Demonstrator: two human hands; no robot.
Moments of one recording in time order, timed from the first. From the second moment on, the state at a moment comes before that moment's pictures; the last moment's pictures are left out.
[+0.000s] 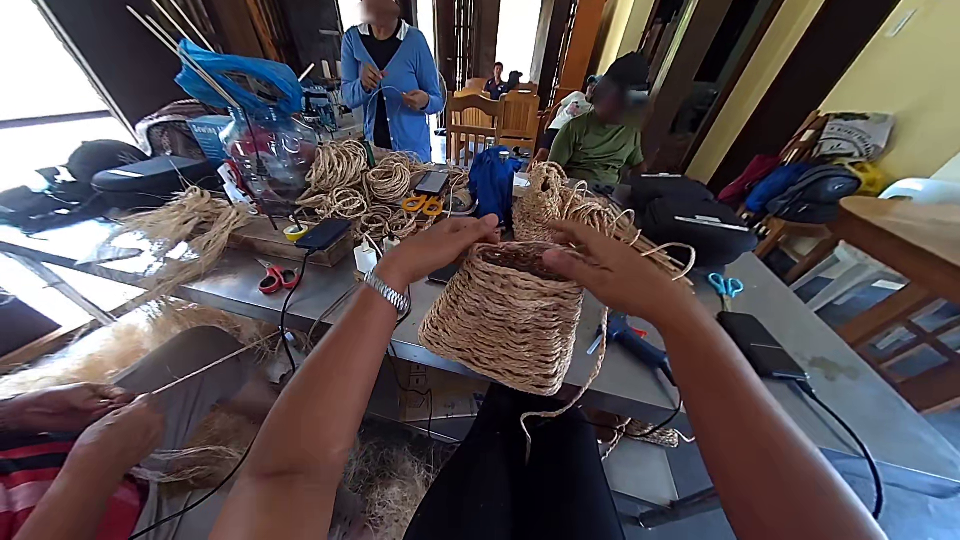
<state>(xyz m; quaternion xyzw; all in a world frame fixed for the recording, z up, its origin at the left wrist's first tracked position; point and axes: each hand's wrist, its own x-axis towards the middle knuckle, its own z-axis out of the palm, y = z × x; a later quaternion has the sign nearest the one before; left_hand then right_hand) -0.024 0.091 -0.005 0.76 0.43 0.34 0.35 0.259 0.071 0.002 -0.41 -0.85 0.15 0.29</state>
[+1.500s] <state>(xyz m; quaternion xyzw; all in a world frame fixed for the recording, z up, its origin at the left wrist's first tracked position) 0.027 -0.004 -0.139 0.71 0.21 0.66 0.12 0.264 -0.052 -0.114 -0.31 -0.82 -0.03 0.49</state>
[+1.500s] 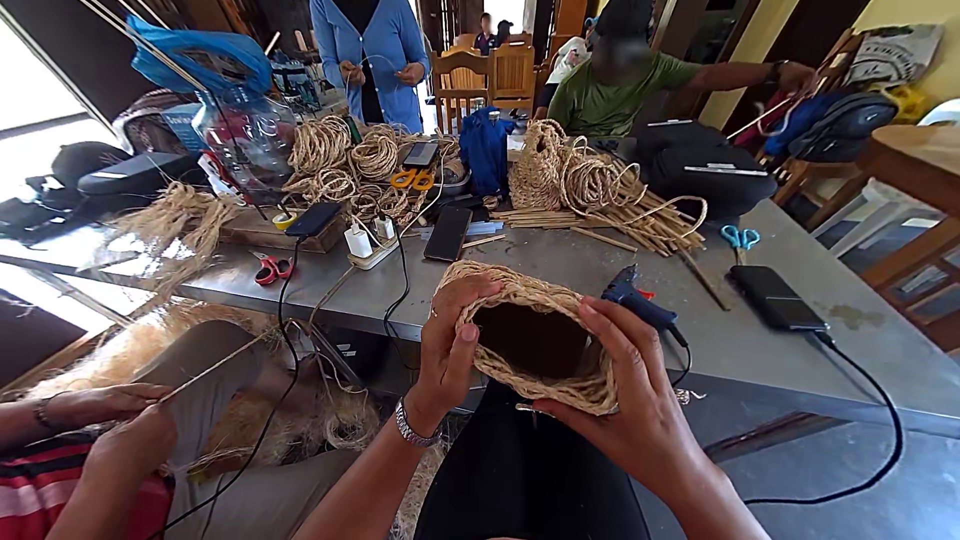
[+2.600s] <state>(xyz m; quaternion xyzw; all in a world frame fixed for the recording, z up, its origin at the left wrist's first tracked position) 0.030 -0.031 -0.049 0.82 0.43 0.34 -0.16 0.256 -0.056 -0.108 -0.33 -0.81 -0.02 0.48</state>
